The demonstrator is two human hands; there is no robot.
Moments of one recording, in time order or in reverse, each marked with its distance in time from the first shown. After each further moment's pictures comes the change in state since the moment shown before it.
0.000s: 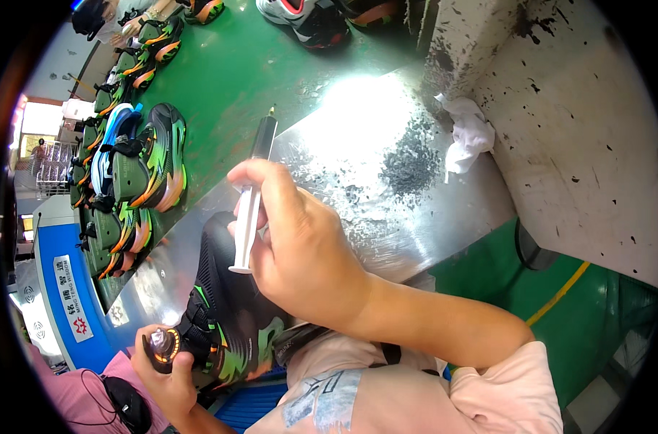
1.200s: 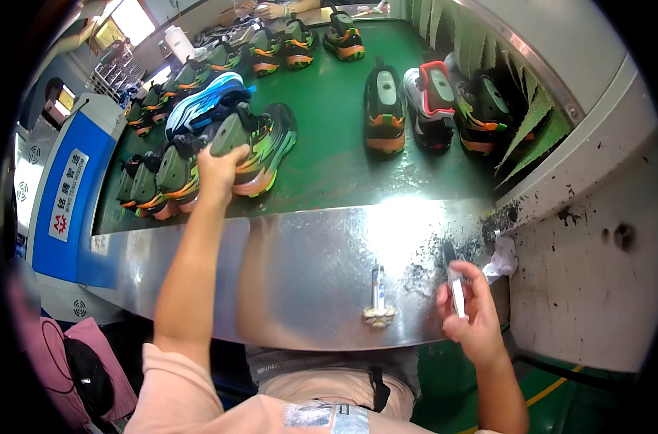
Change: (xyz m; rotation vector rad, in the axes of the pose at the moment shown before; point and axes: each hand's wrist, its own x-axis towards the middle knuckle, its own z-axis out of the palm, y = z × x) left_hand 0.211 -0.070 -0.001 -0.759 0.517 -0.082; right_hand -0.027 -0.029 -0.097 0.241 -0.218 0.472
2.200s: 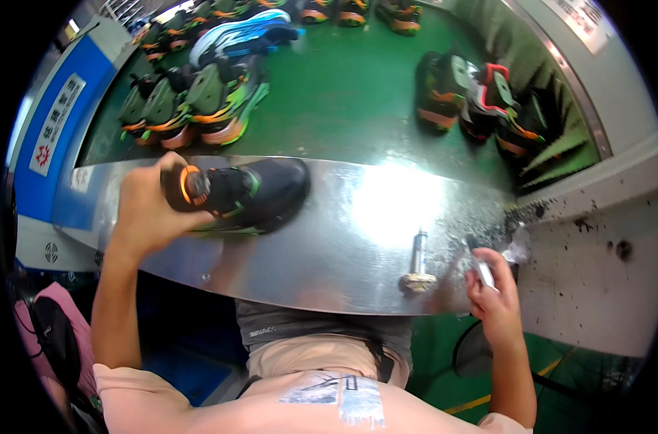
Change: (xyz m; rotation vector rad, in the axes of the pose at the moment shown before) left_hand -0.102 0.047 -0.178 1.043 -0.343 0.298; right_hand -0.010 -0.008 0.041 -0.315 0.056 0.141
